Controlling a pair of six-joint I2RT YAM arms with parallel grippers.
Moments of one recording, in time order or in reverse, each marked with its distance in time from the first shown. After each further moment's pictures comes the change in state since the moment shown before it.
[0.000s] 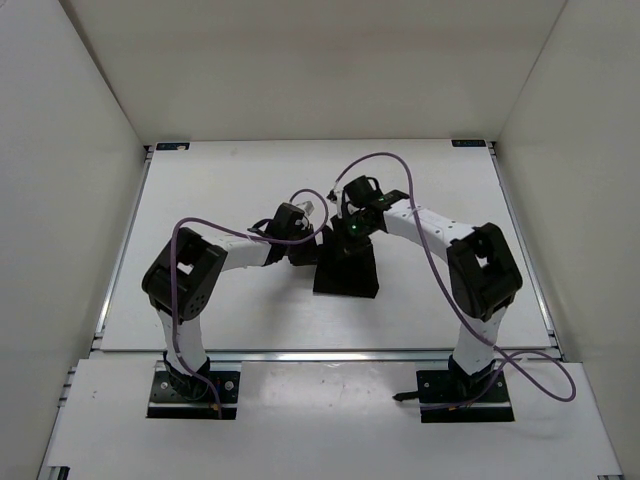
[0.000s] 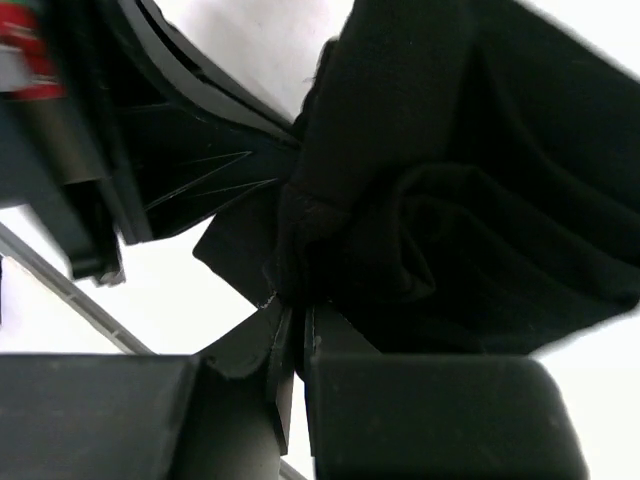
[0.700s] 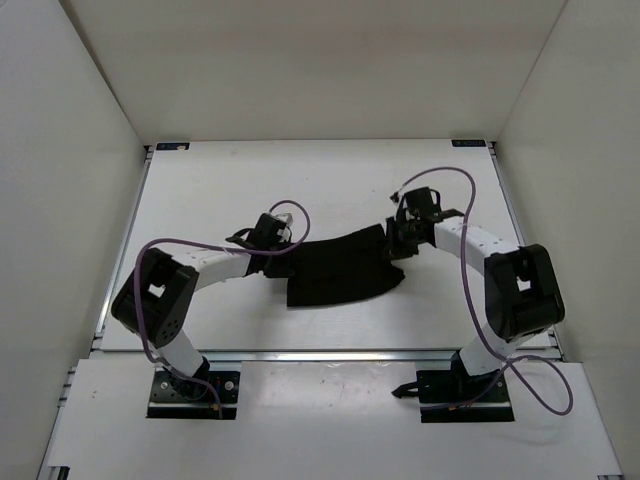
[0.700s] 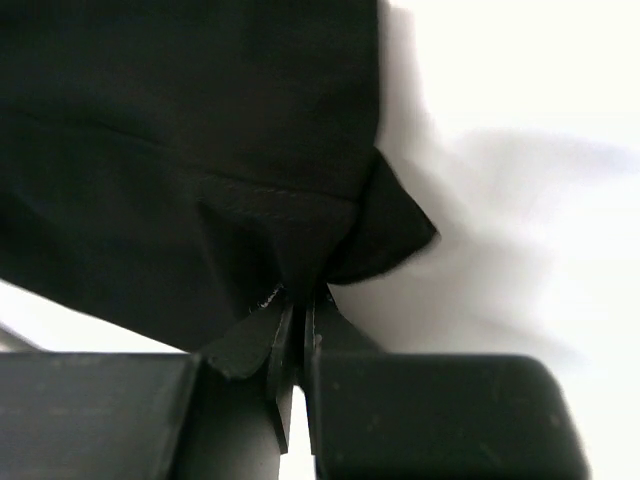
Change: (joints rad) left arm 0.056 -0.238 -0.172 -0.228 -0.155 0.138; right arm -0.275 -0.238 -0.442 0.211 0.027 0.106
